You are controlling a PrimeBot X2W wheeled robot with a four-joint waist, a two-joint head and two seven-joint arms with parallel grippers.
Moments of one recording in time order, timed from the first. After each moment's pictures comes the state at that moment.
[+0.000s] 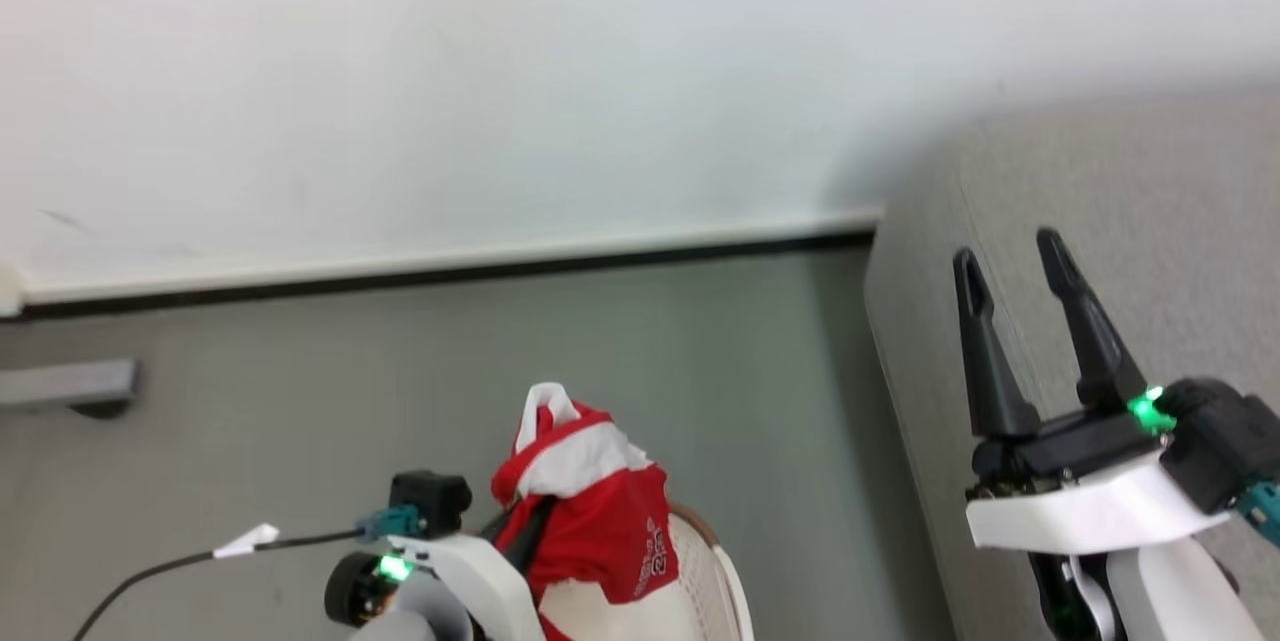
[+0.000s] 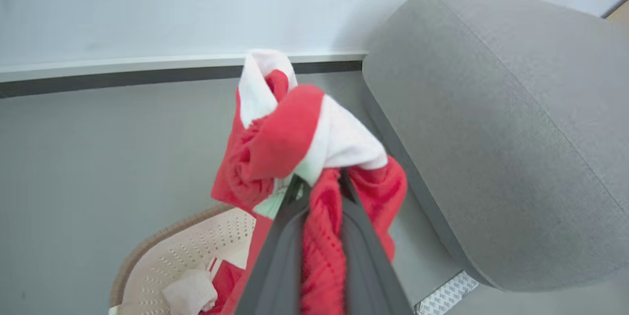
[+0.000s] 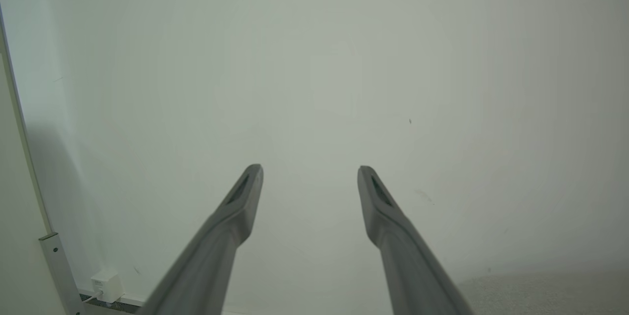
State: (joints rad) left arm -0.53 0.16 -0.77 0.92 -0.72 -0.13 -0.26; right arm -0.32 -0.10 0.22 0.05 0.37 0.13 -0.26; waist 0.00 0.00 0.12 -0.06
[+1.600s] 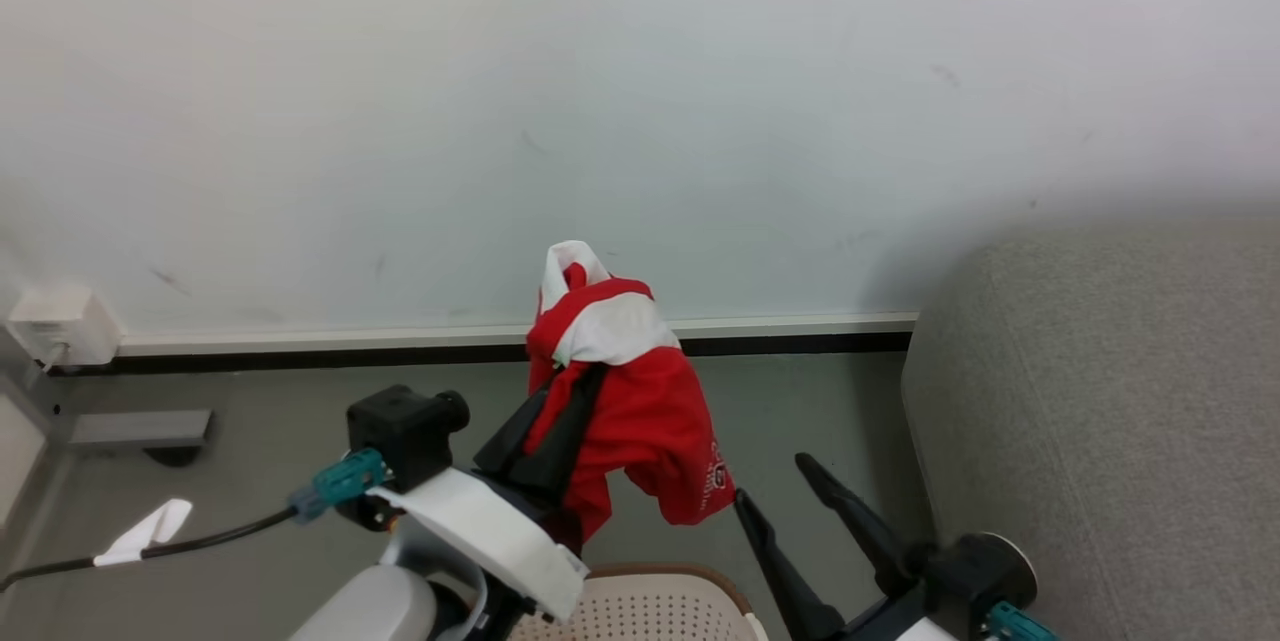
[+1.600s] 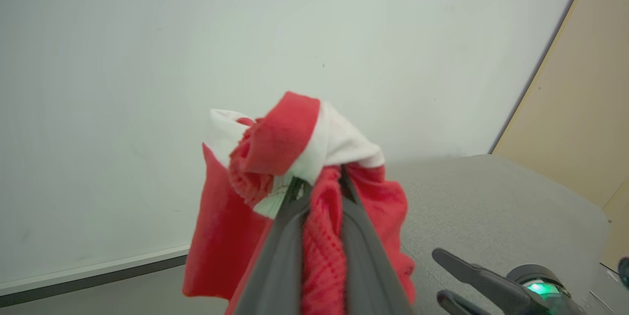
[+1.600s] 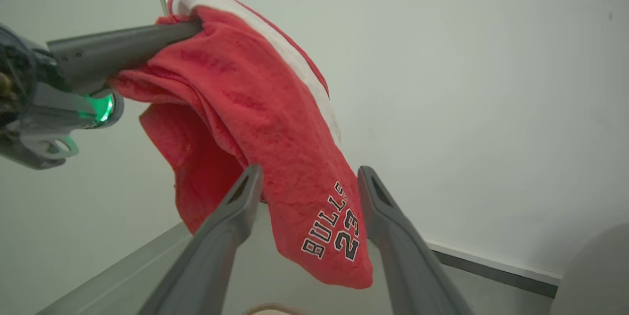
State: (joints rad) left arm -0.38 0.35 -0.64 0.00 -0.71 0.11 -0.12; right arm -0.21 -0.09 0.58 0.24 0.43 0.13 -0.26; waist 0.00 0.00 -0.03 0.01
